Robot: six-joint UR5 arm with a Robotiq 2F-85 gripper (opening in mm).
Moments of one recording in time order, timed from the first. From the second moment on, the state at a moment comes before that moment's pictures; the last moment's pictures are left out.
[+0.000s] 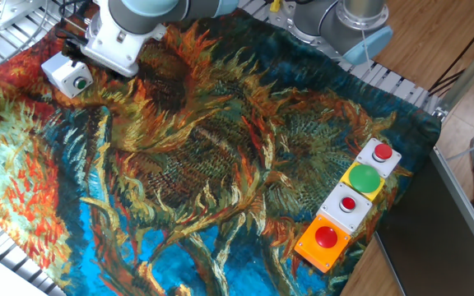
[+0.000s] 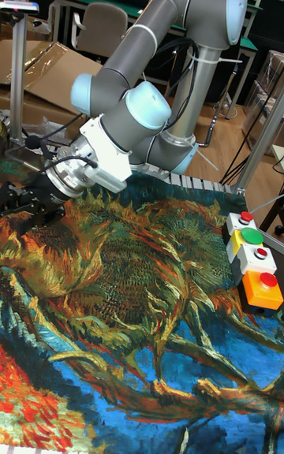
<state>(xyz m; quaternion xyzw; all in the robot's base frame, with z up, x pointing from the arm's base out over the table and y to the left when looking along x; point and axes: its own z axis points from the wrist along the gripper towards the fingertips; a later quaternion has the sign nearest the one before) 0.528 -0.245 0.098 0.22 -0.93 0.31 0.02</state>
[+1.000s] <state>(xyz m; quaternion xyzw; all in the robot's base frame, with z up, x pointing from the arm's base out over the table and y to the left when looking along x) 0.551 -0.244 0.068 0.27 -0.92 0.29 -0.02</state>
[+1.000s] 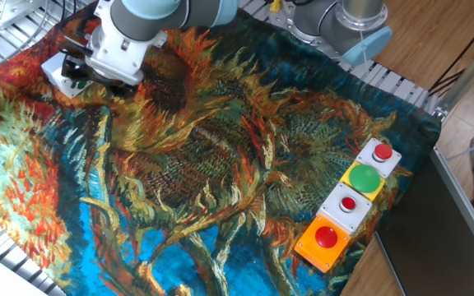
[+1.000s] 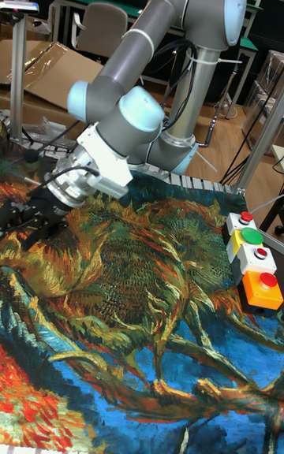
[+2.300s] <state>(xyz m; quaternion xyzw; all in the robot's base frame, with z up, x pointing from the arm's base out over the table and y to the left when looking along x) 0.533 -0.287 0.041 0.30 -0.91 0.29 0.01</state>
